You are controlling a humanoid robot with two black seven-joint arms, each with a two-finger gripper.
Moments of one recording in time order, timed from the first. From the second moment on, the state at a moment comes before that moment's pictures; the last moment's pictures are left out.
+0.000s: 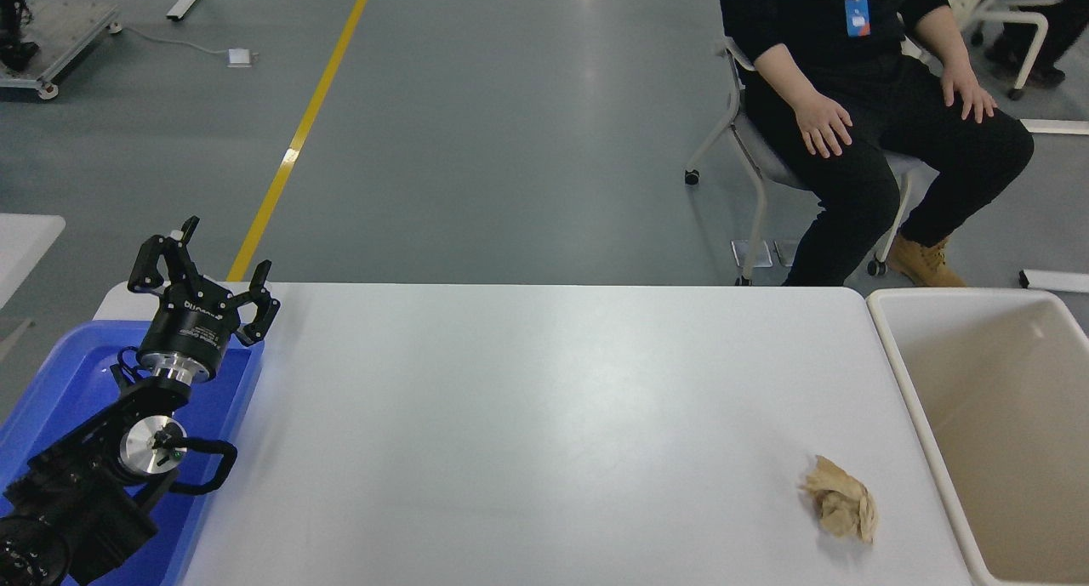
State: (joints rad) left arm -0.53 0.39 -0.87 -0.51 0.08 -0.53 -0.58; right arm 0.97 -0.81 -0.45 0.14 -0.63 0.16 0.46
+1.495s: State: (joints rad) left arm -0.53 0.39 -0.87 -0.51 0.08 -0.53 -0.58; right arm 0.59 -0.41 -0.43 0.00 -0.48 0.06 0.31
